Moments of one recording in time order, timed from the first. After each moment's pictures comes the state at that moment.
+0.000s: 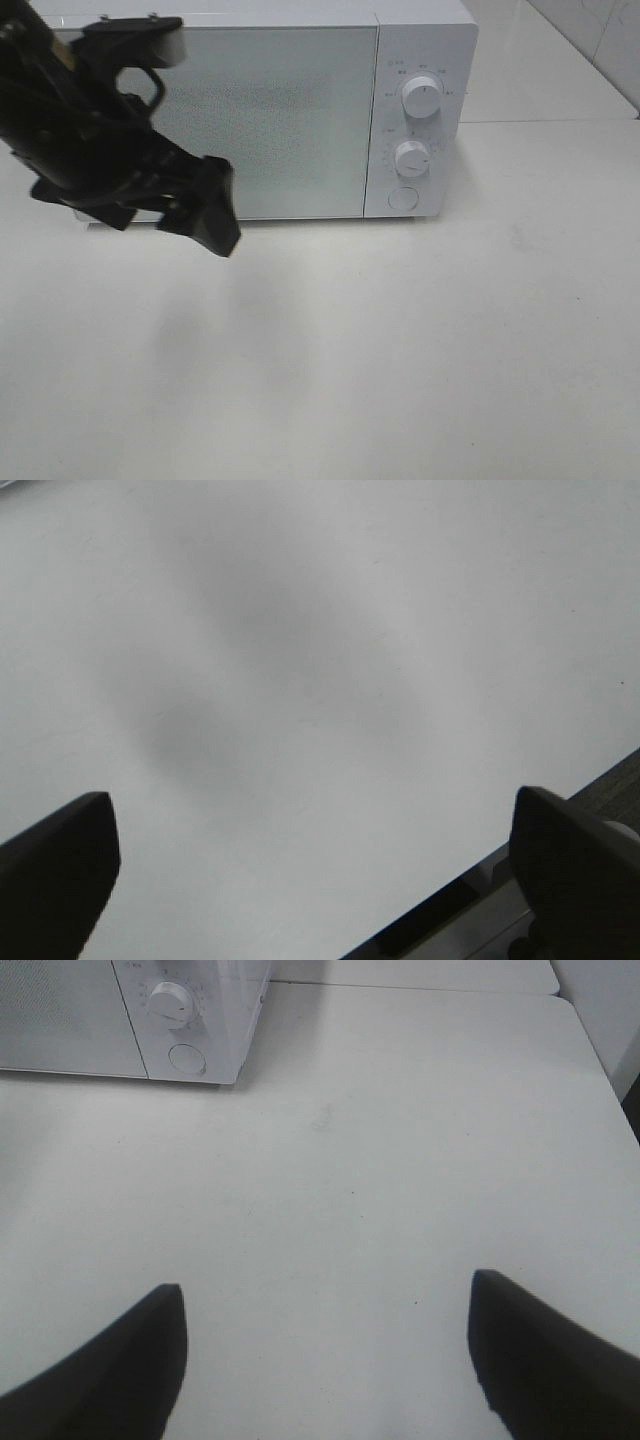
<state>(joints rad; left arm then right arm) -0.59 1.53 -1.11 -0.22 0.86 0.00 0.08 0.00 -0.51 -0.02 1.04 -0.03</state>
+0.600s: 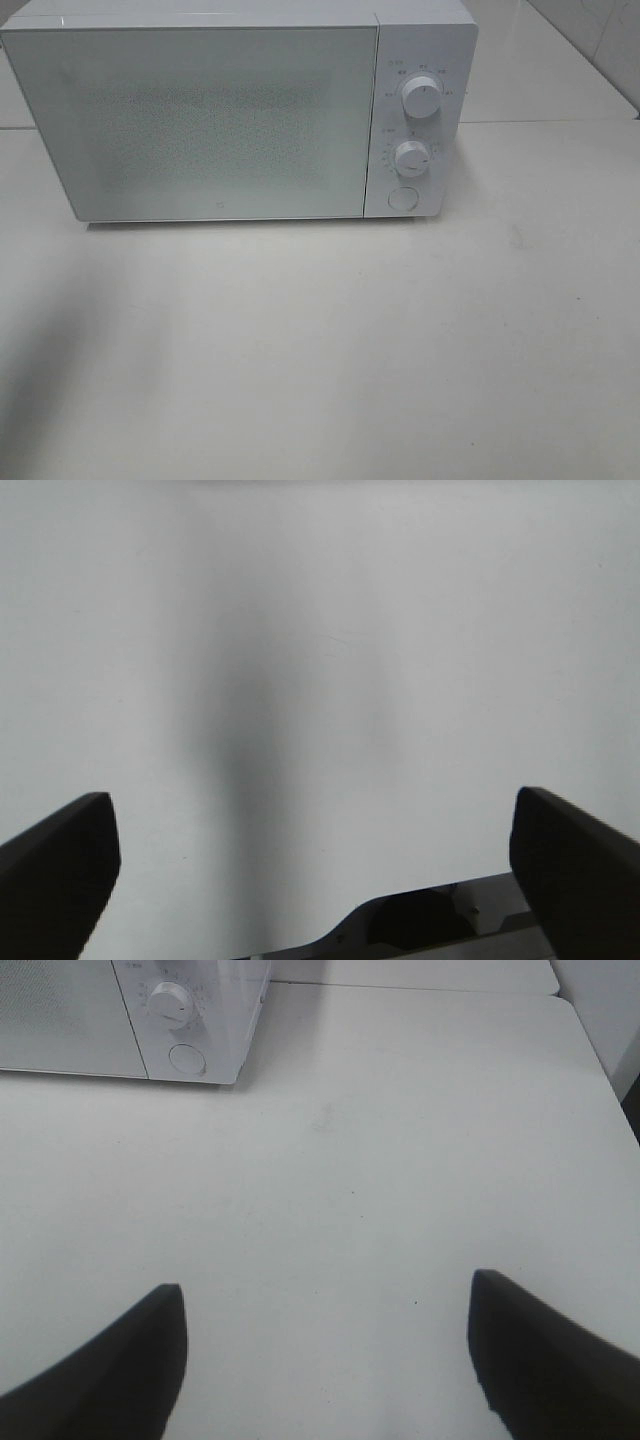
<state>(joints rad) -0.12 1.20 -1.09 -0.20 1.14 0.00 0.08 0.00 -0.51 -0.02 1.04 -0.03</state>
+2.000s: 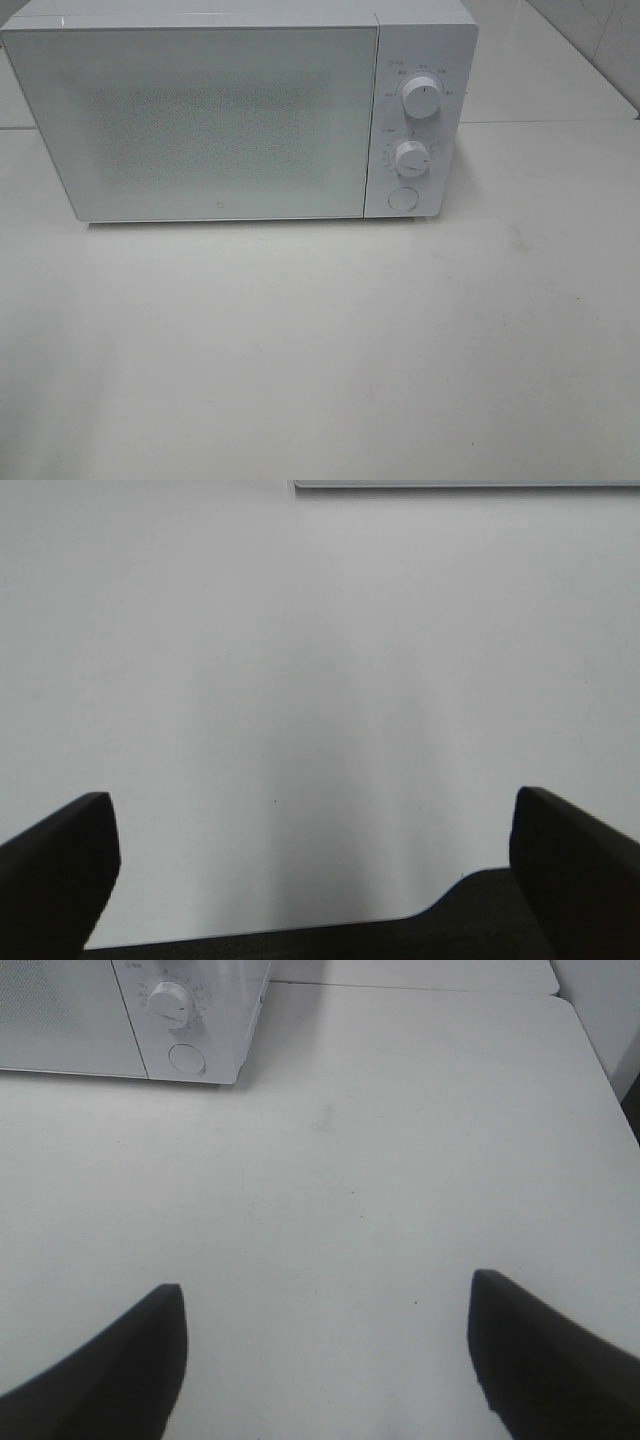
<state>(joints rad) -0.04 0.33 -0.51 -0.13 1.04 0.05 0.08 0.00 -0.51 -0.02 1.04 -0.03</state>
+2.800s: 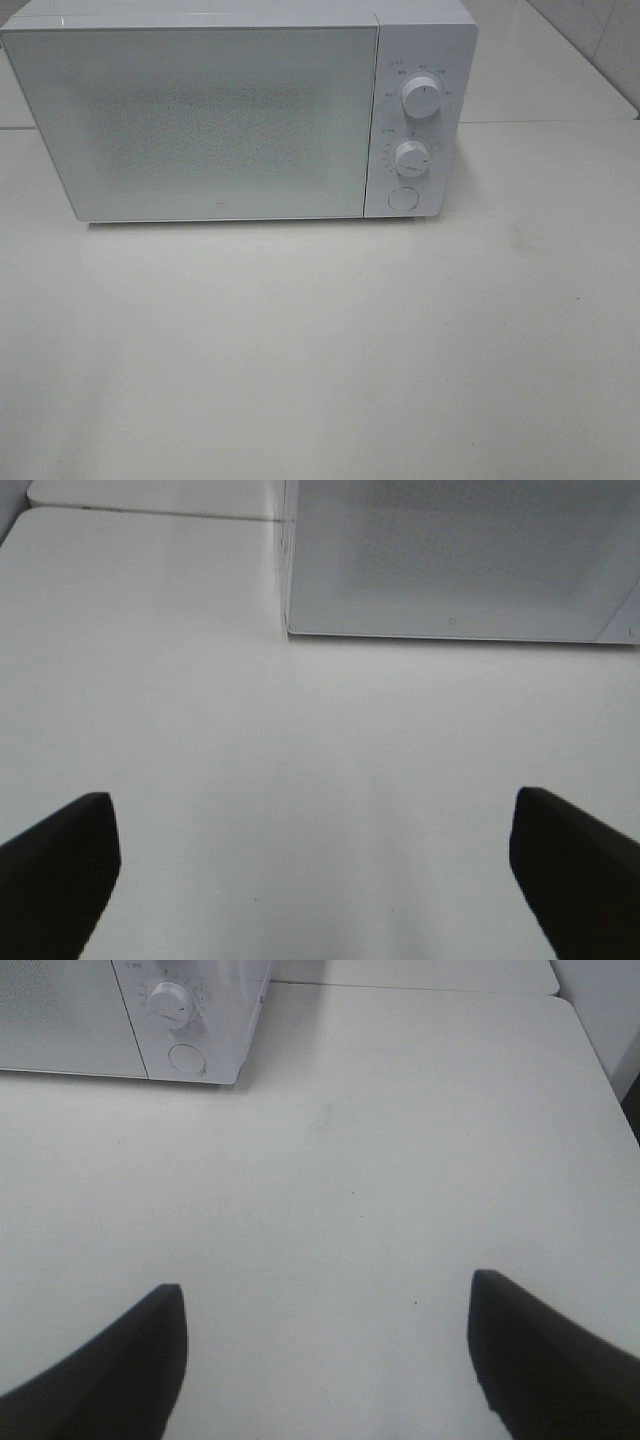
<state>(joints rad) 0.03 0.03 -0.51 -0.19 1.04 0.05 0.08 0.00 -0.51 -0.02 1.04 -0.03</state>
